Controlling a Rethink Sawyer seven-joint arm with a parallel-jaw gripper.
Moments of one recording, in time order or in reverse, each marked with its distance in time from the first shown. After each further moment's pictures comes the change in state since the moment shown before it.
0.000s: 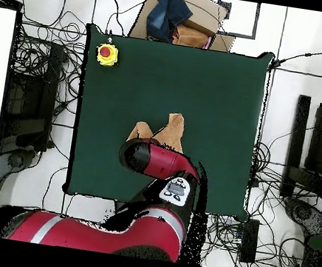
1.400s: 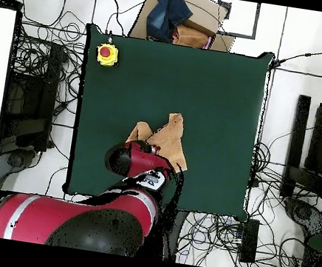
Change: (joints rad) arm 0.107 0.149 -0.007 -0.005 0.075 -0.210 0.000
